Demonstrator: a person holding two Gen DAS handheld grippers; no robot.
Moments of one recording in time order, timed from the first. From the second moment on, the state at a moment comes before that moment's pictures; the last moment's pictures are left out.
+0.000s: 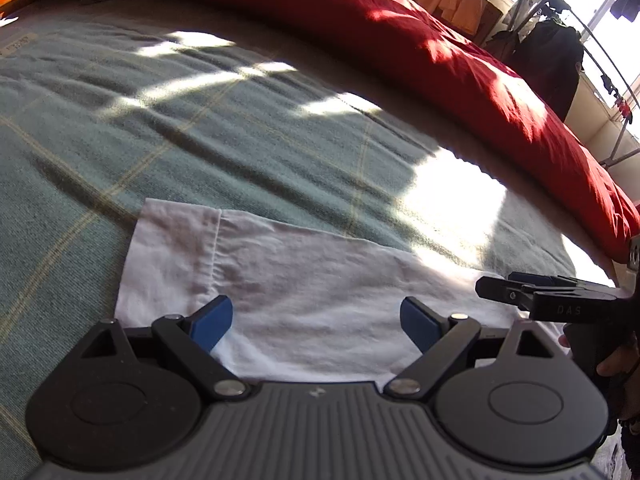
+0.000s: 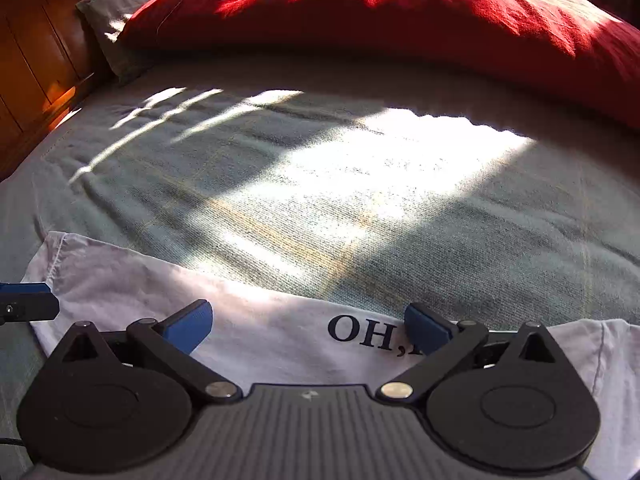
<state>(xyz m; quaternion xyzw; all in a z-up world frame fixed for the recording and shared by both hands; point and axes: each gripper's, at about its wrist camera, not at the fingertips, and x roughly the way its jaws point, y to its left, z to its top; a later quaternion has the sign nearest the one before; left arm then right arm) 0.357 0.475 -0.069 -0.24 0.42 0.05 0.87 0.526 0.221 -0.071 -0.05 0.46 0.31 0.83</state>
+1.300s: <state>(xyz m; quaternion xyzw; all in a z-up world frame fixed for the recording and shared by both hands) 0.382 0.377 -0.028 -0.12 0.46 0.04 0.88 0.511 0.011 -0.022 -0.02 0.48 0.17 0.86</state>
